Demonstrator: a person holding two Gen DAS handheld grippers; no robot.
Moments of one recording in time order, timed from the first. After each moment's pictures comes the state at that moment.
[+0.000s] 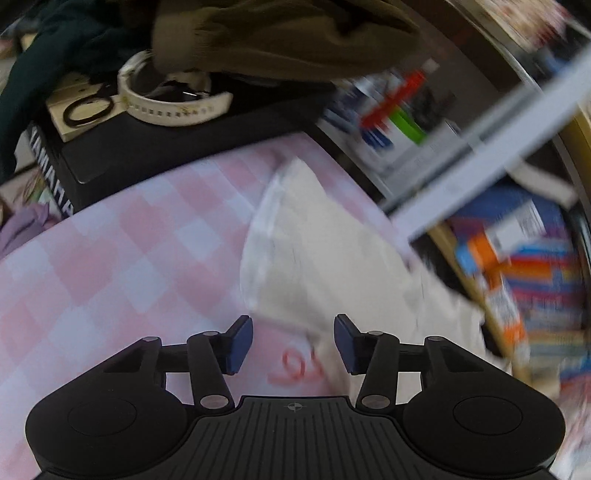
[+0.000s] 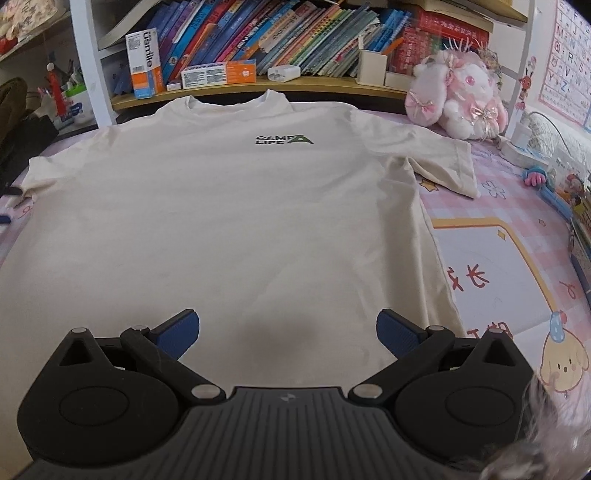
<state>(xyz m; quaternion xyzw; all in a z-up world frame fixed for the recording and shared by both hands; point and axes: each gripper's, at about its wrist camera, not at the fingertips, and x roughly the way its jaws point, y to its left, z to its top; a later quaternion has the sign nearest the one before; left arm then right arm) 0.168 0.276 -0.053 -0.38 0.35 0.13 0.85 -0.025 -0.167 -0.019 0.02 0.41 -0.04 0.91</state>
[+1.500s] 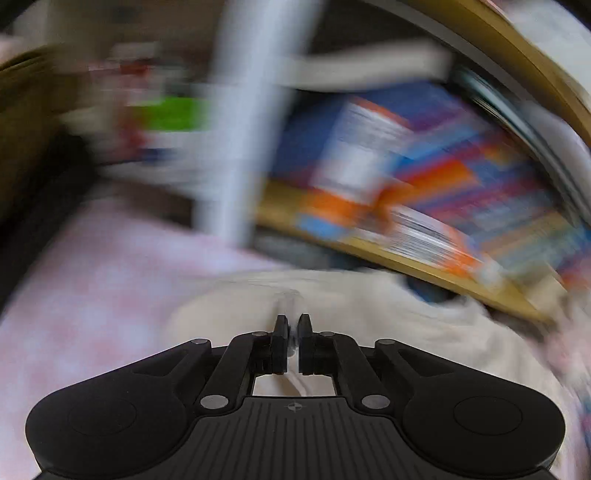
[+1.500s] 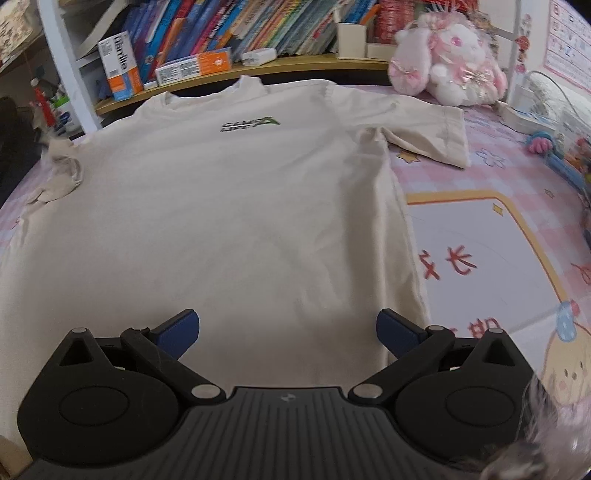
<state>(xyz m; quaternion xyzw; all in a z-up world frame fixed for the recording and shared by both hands) 0.313 0.101 0.033 -0.14 0.41 -0.05 0.90 -0.021 -0.239 -0.039 0.07 0.44 -0.03 0.90</state>
